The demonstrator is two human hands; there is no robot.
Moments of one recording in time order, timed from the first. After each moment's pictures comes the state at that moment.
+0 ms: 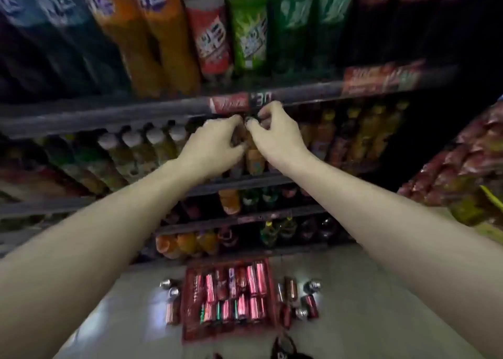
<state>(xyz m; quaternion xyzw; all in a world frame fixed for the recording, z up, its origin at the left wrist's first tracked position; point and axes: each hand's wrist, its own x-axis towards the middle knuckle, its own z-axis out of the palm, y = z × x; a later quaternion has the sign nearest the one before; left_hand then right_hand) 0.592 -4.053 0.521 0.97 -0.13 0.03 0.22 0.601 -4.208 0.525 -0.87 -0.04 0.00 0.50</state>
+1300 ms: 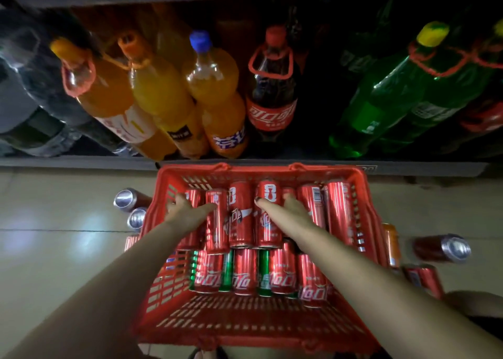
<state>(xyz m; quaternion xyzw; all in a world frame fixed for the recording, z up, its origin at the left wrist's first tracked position) 0.463 -3.848 -0.386 0.78 0.41 -0.27 0.38 0.499 -4.073 -0.372 -0.79 0.16 0.37 0.46</state>
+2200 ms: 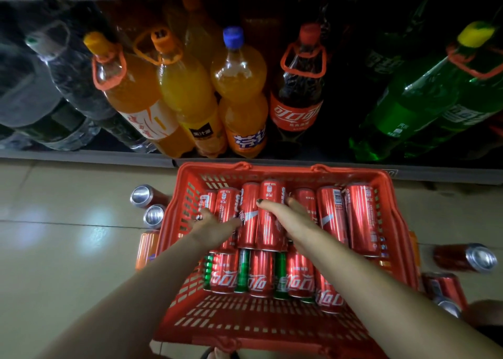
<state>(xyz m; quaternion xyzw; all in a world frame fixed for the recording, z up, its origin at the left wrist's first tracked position) 0.436 -3.853 -0.394 0.77 0.38 -0.34 0.38 0.488 -4.039 -0.403 -0.68 0.20 0.40 0.58</state>
